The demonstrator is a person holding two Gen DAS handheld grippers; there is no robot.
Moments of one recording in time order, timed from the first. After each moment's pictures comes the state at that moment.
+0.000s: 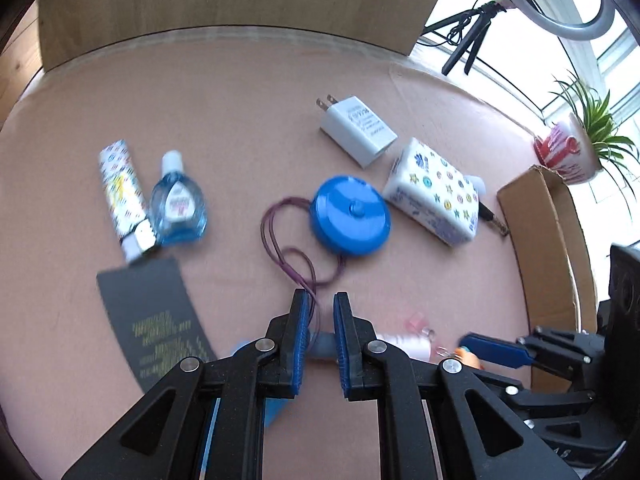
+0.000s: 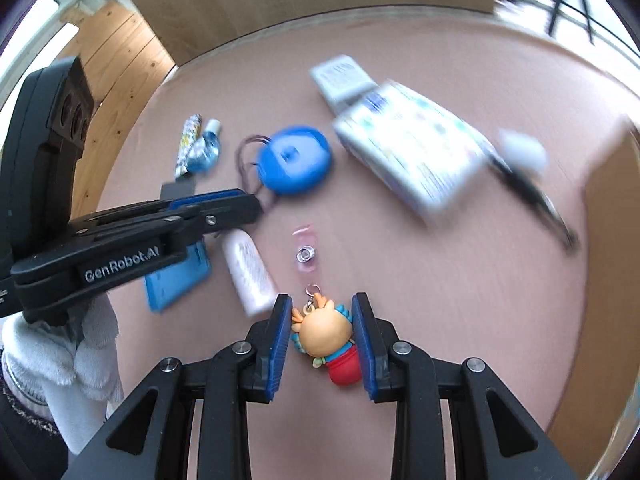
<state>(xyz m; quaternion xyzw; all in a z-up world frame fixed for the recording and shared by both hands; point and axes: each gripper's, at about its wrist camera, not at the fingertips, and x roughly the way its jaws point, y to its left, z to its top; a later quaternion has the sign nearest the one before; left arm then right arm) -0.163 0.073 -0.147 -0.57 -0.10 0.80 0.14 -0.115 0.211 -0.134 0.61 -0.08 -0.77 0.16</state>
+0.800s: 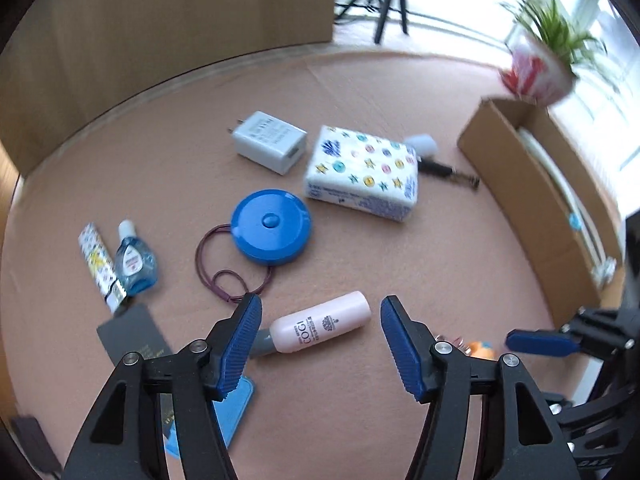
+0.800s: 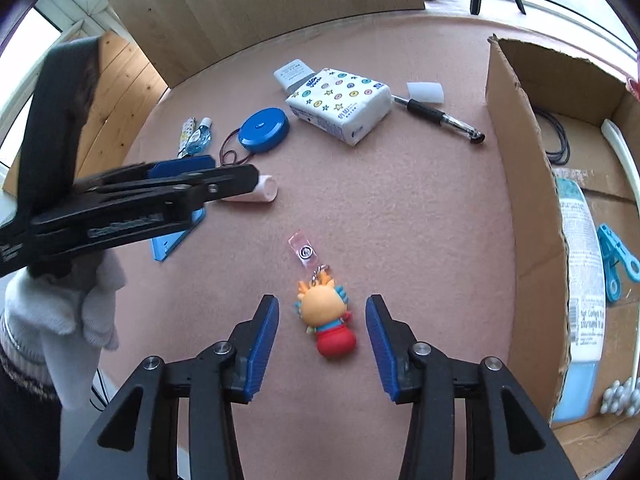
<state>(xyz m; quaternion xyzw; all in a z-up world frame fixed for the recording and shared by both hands) -0.158 0.129 -0.129 -0.55 0.07 0.81 0.19 -0.043 0.254 -0.115 0.58 -0.11 -0.80 0.13</state>
